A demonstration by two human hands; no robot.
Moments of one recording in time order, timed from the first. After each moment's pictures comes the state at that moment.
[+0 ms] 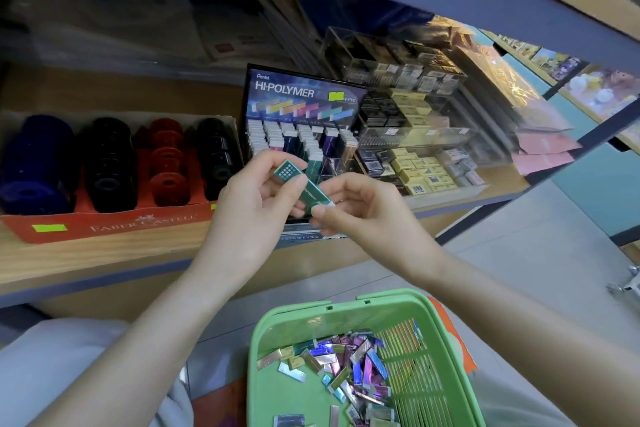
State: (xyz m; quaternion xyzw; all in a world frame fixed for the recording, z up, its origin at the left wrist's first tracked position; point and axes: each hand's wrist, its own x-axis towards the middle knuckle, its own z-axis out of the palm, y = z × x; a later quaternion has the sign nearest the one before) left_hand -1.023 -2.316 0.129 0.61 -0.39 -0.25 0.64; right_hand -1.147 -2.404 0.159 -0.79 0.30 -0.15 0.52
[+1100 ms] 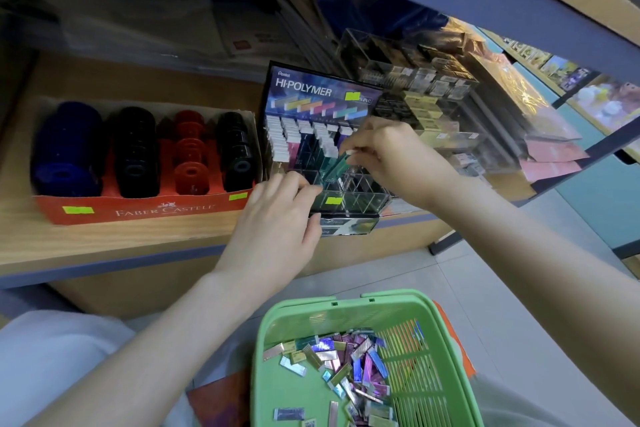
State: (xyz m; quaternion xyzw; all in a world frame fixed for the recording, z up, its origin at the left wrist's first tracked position) left_hand -1.029 -2.312 0.090 0.75 -0.57 0.03 0.34; right_hand -1.115 -2.463 0.189 -0.98 0.21 -0.03 0.03
